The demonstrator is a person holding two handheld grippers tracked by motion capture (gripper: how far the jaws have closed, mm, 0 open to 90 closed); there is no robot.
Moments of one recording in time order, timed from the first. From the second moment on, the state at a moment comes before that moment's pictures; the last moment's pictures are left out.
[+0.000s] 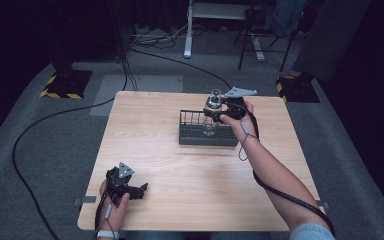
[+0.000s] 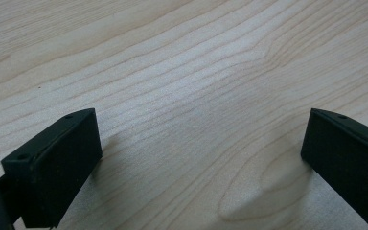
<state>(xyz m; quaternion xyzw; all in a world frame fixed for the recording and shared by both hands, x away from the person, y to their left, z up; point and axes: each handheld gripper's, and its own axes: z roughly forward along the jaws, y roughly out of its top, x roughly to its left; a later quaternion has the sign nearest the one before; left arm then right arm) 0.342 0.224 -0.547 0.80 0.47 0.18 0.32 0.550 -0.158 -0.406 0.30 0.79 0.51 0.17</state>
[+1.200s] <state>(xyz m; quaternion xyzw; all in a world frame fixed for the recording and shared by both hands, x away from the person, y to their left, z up) 0.342 0.224 -0.547 0.80 0.47 0.18 0.32 0.455 -0.228 -0.356 0.27 0.79 0.52 0.18</state>
